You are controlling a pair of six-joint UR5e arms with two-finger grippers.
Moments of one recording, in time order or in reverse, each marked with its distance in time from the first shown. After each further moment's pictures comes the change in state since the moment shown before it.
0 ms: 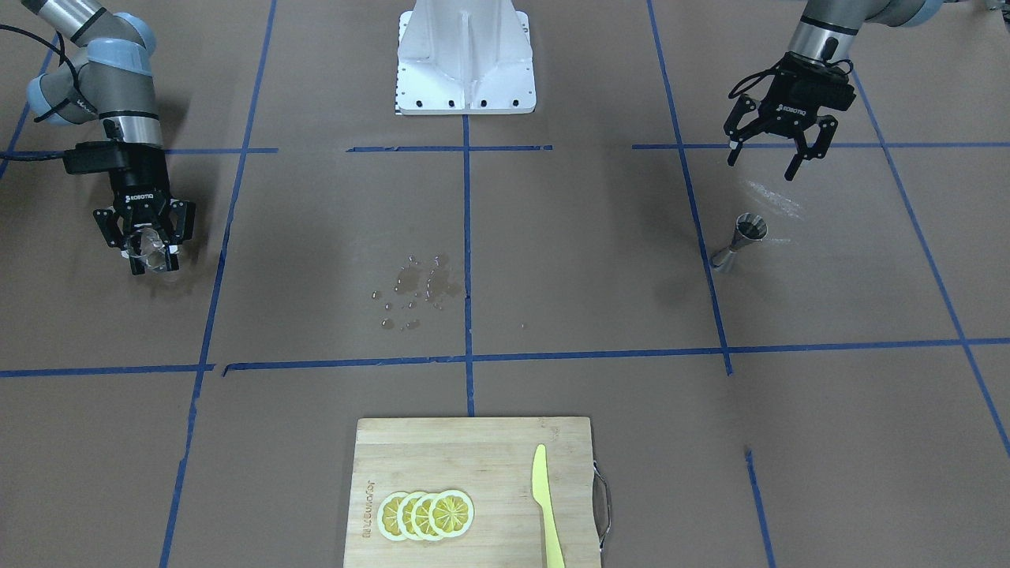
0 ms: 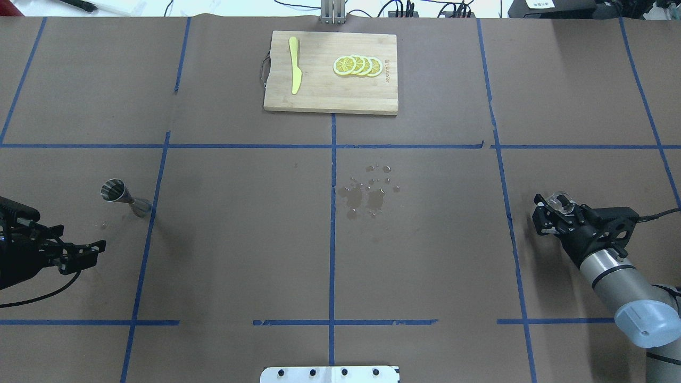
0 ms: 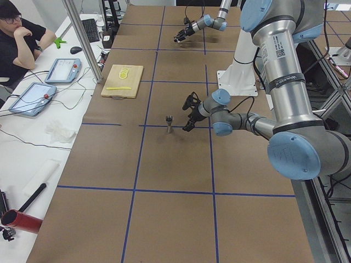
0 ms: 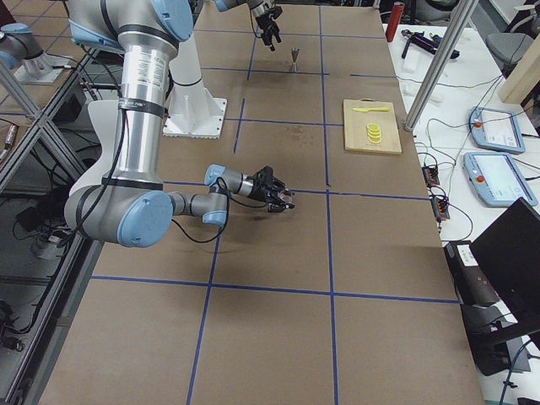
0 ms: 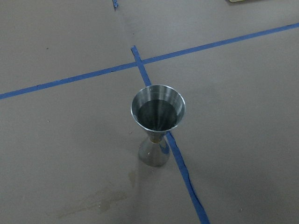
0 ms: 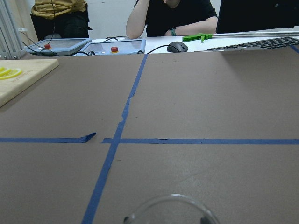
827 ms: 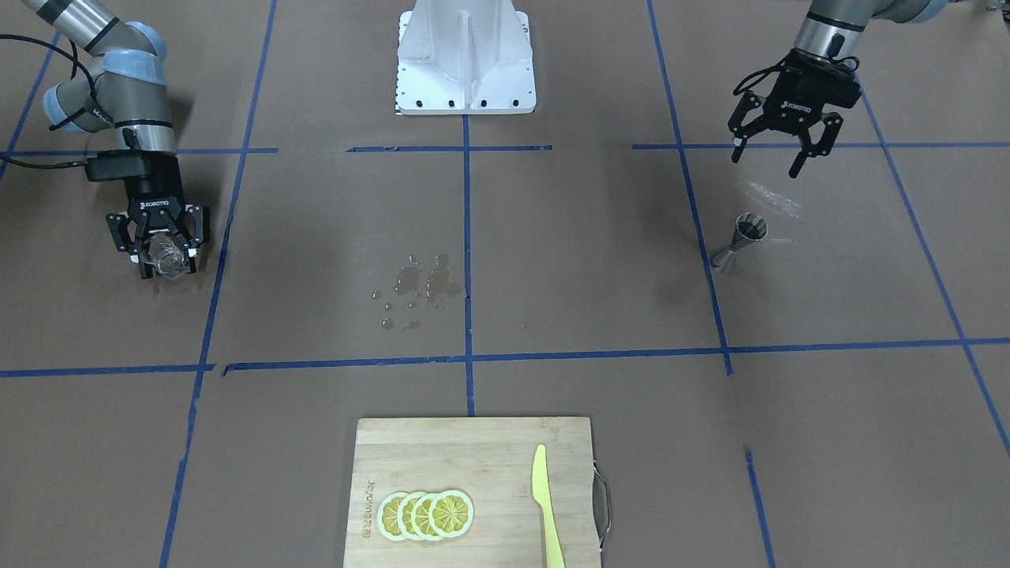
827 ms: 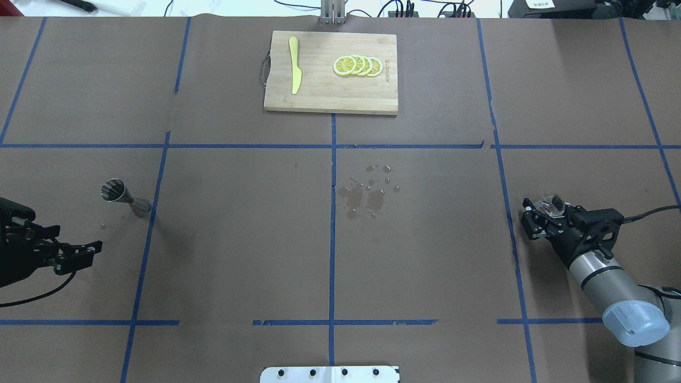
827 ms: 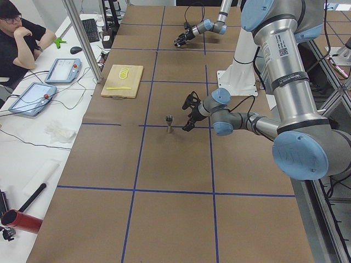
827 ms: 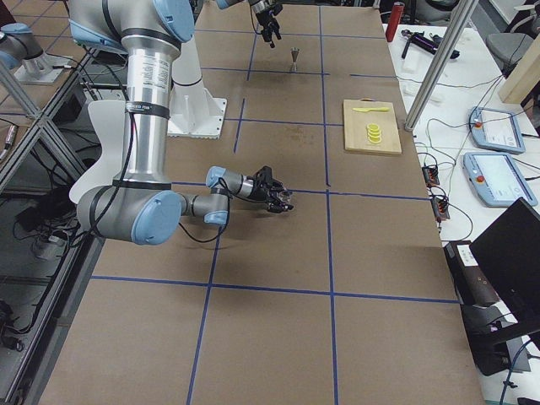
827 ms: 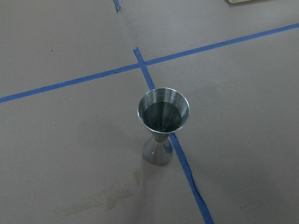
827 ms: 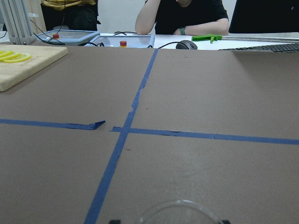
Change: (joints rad) left arm -0.009 0.008 -0.005 -0.001 -0.020 0.007; right arm -0.004 0.028 -0.028 0.007 -0.001 -0.062
